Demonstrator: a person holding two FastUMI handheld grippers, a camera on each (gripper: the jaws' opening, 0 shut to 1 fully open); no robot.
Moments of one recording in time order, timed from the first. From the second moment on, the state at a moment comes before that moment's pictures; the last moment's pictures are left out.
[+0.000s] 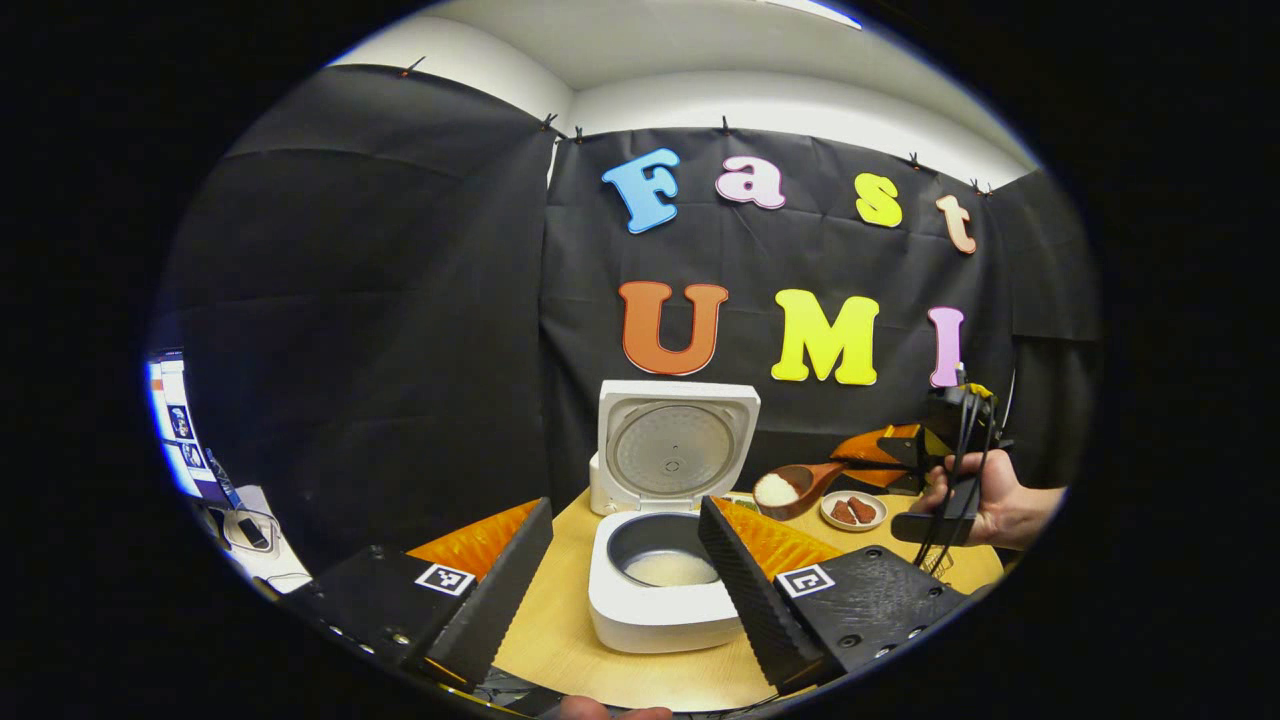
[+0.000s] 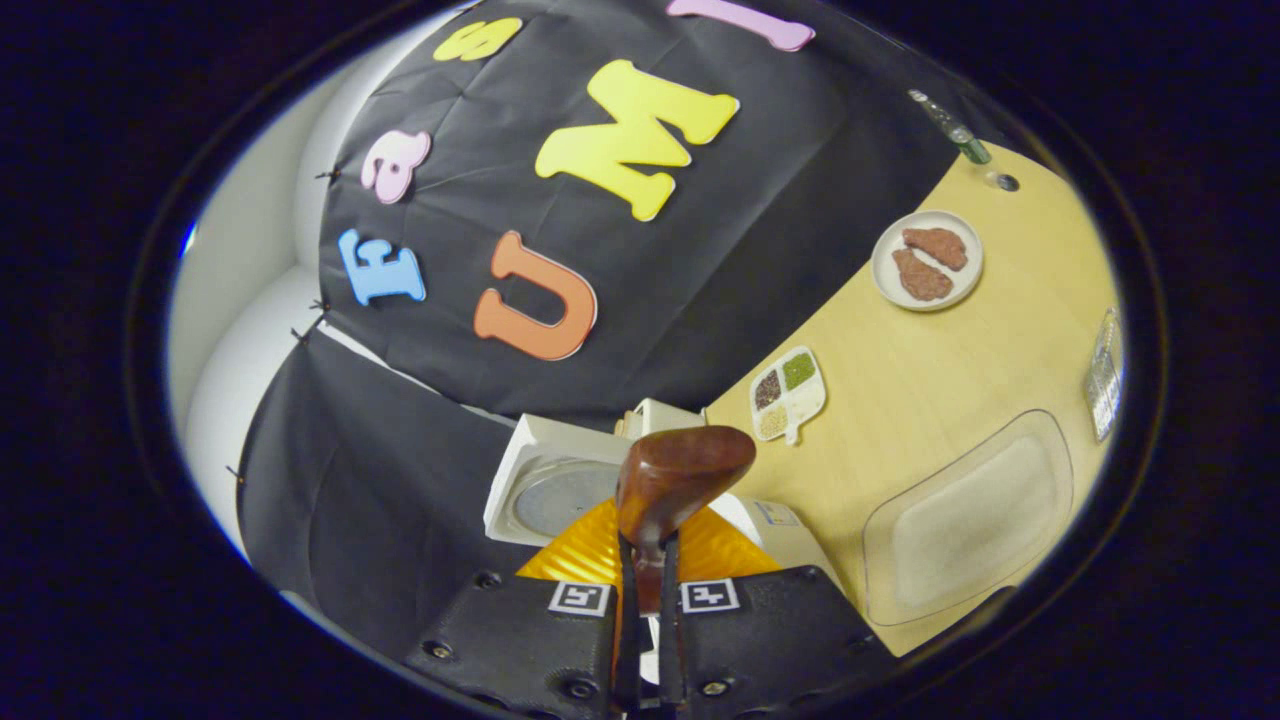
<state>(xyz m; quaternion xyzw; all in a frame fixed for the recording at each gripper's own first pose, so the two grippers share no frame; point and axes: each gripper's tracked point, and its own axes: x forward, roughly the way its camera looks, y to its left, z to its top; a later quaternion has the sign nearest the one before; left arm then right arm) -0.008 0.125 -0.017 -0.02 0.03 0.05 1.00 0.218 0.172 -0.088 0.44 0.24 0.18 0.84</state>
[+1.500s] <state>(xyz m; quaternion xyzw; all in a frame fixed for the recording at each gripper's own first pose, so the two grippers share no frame) -0.008 0.181 -0.043 -0.04 0.04 0.03 1.00 0.236 0.319 -0.090 -0.06 0.14 0.23 0.96</state>
